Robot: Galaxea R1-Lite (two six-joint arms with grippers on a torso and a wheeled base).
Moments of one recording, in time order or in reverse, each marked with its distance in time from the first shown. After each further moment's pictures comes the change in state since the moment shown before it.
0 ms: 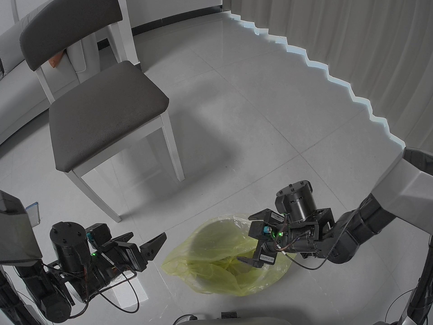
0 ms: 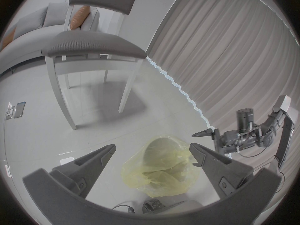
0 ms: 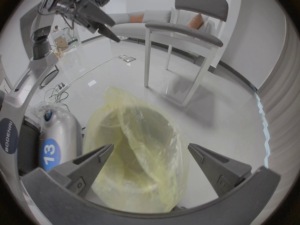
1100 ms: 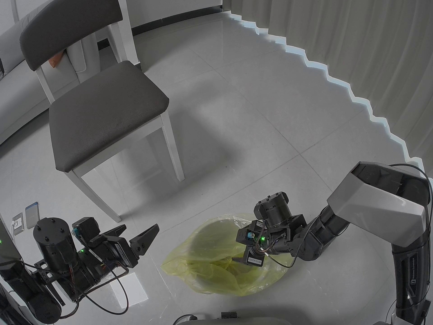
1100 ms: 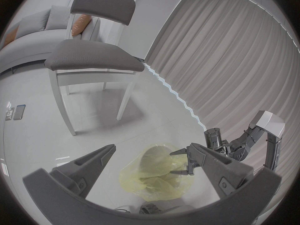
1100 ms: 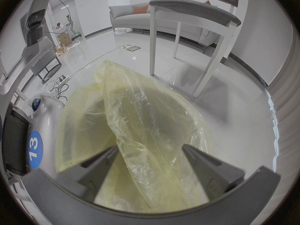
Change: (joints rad) left arm -0.003 -0.147 0.000 0.068 0.014 -0.007; right arm -0.030 0.259 -0.210 0.057 0.031 -0.032
